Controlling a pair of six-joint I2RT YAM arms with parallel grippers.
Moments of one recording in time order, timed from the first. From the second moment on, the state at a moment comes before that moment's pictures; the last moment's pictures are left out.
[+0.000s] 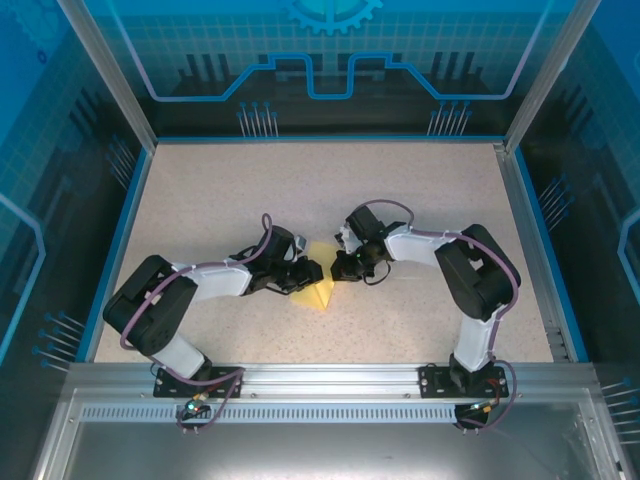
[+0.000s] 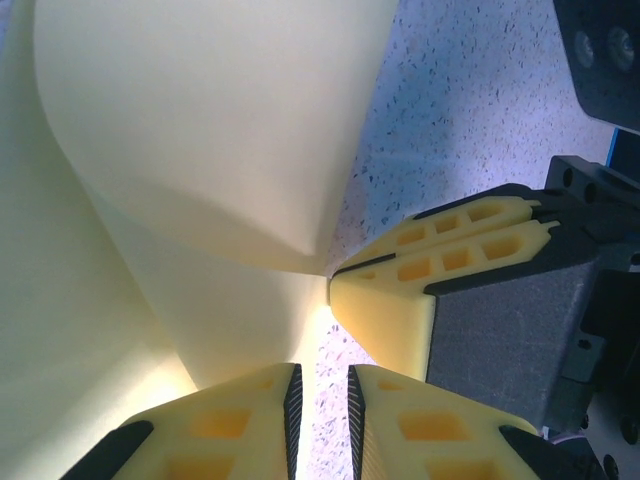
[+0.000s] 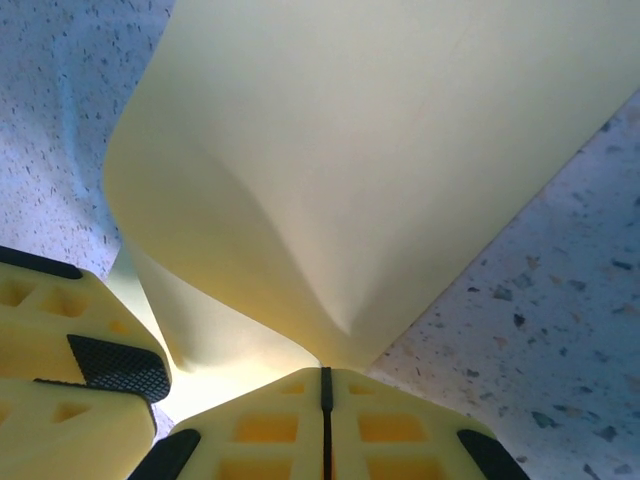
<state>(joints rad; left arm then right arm) -0.56 1.59 0.66 0.08 0.48 -0.96 0.59 1.86 1.05 -0.41 -0.53 0.50</state>
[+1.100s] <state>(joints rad) -0.56 1.61 0.67 0.08 0.51 -0.96 0.60 1.90 1.08 -0.44 -0.53 0.47</state>
